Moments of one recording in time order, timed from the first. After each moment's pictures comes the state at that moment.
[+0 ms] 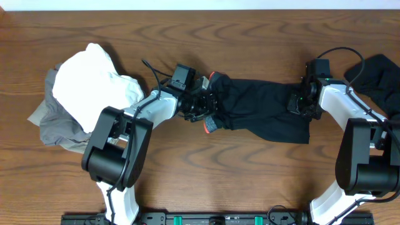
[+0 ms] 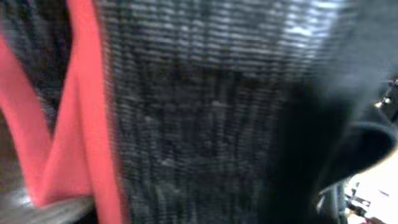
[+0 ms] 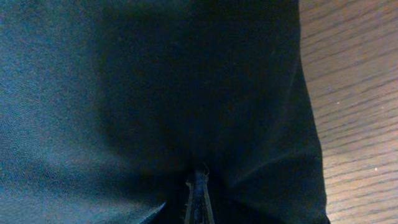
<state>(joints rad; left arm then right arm) -0.40 1.98 1.11 -0.30 0.67 -0.59 -0.04 1.86 1.10 -0.64 -0.02 0.32</state>
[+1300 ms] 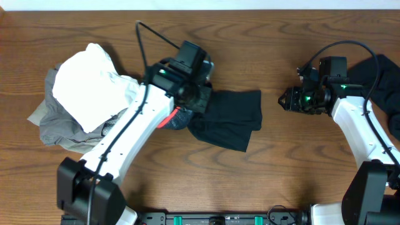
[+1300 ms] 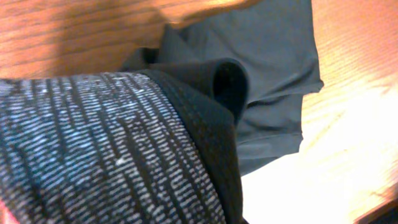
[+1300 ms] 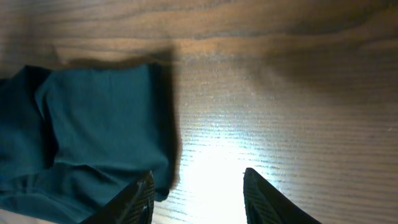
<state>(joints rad) -0.52 1.69 1.47 -1.00 0.18 -0.17 -0.05 1.60 1.07 -0.69 -0.35 0.13</state>
